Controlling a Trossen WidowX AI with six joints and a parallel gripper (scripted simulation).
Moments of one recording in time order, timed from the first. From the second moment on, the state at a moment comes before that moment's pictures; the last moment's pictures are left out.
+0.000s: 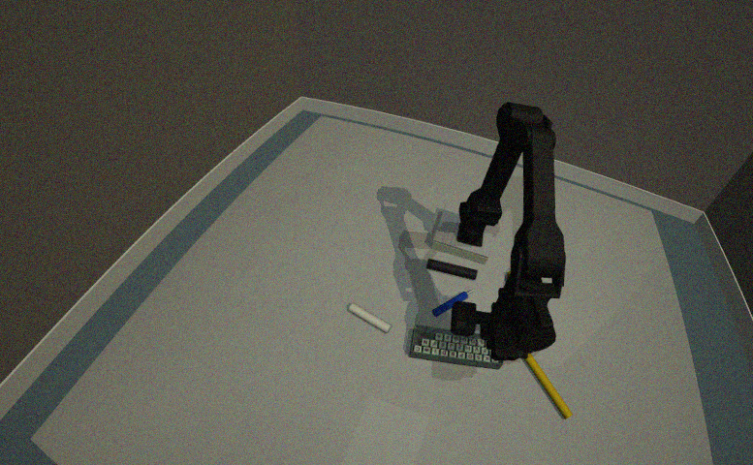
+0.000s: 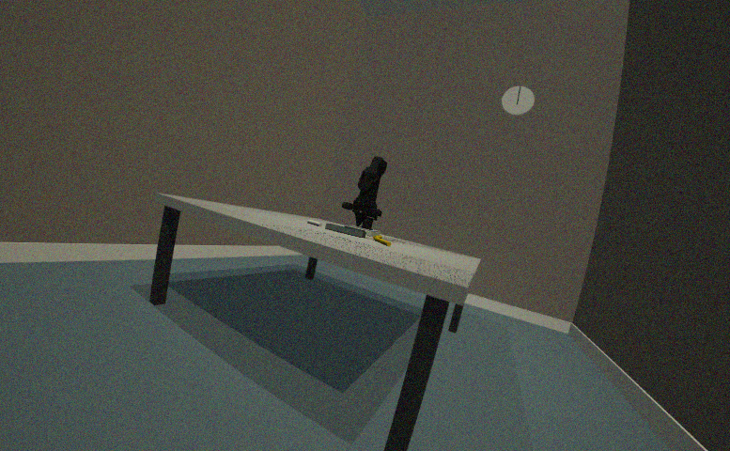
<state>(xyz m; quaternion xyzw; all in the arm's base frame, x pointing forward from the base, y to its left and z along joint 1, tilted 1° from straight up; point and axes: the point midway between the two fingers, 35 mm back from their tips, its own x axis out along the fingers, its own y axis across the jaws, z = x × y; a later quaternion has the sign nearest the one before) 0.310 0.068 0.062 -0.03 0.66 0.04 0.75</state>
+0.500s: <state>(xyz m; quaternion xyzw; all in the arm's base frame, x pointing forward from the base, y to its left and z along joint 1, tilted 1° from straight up) 0.308 0.046 0.056 -0.04 0.69 0.04 0.72</state>
